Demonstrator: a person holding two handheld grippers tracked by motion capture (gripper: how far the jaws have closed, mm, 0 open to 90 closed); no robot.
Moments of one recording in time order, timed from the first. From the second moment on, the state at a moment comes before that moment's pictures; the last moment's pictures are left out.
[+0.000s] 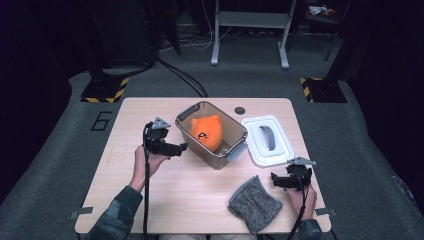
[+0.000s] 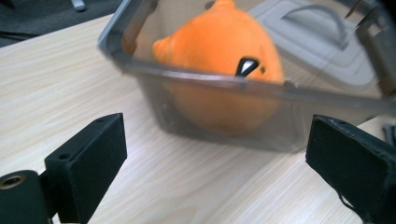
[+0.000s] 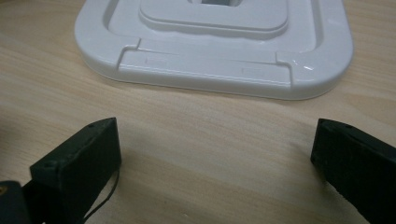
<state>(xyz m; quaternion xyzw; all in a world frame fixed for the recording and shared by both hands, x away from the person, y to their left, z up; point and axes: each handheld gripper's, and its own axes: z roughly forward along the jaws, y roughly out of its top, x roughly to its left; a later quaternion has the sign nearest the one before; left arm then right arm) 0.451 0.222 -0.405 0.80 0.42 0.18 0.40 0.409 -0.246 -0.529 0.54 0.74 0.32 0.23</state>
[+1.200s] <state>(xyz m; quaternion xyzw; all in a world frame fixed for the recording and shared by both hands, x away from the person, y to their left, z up) 0.452 0.251 -0.529 0.80 0.46 0.20 0.33 0.410 -0.245 -0.530 0.55 0.74 0.32 0.23</state>
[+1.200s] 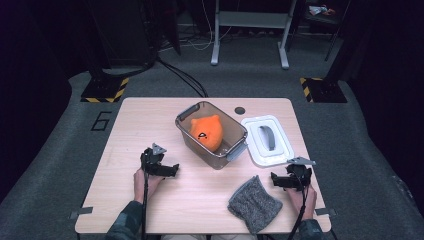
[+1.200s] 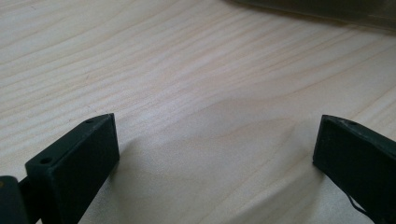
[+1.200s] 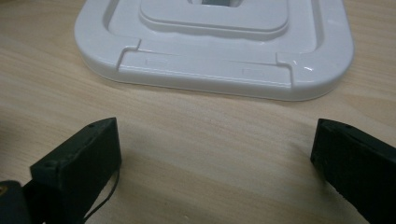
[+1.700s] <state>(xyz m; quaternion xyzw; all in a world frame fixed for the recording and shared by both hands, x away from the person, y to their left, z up) 0.454 0.247 -0.529 0.81 0.45 0.20 0.33 0.423 -0.246 -0.508 0.55 0.75 0.31 0.22</state>
